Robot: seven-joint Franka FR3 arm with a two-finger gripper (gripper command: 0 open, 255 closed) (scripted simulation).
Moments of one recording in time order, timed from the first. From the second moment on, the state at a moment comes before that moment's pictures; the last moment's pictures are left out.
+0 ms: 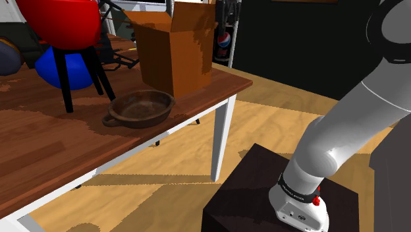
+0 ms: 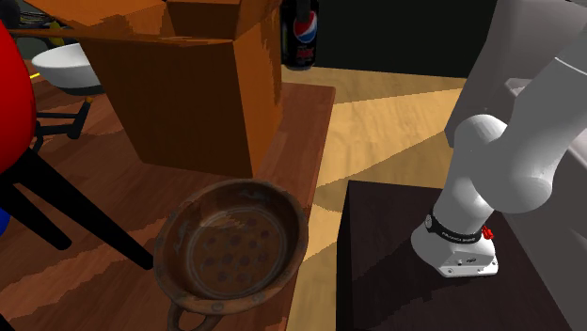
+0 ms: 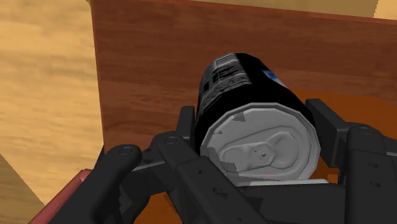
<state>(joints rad) -0.05 -0.29 -0.04 -1.56 -0.02 1.26 -0.18</state>
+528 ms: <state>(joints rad) 0.02 -0.23 0.10 -1.47 0.01 1.23 0.03</state>
